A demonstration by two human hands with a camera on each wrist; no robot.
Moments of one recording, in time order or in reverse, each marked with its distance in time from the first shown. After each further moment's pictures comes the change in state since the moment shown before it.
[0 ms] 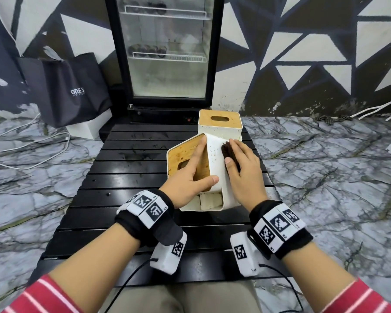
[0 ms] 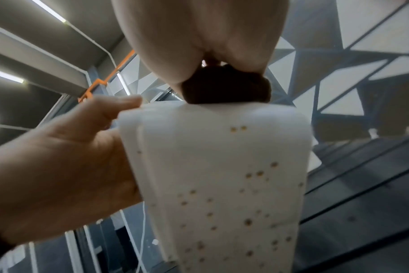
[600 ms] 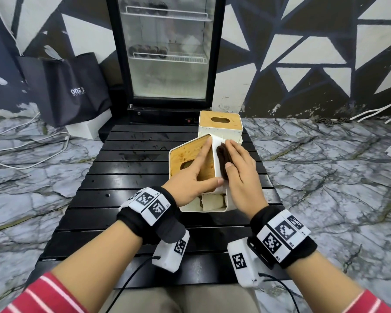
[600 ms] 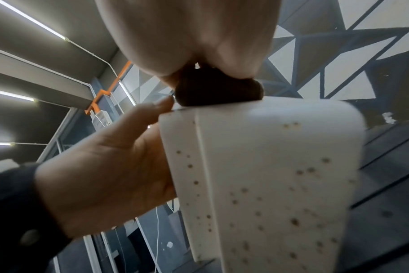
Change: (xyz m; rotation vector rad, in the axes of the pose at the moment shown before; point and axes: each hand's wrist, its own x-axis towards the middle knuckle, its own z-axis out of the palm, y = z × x) left_hand 0.008 0.006 -0.003 0.083 -0.028 0.003; right_hand -0.003 -0.013 0.000 0.141 -0.043 -0.039
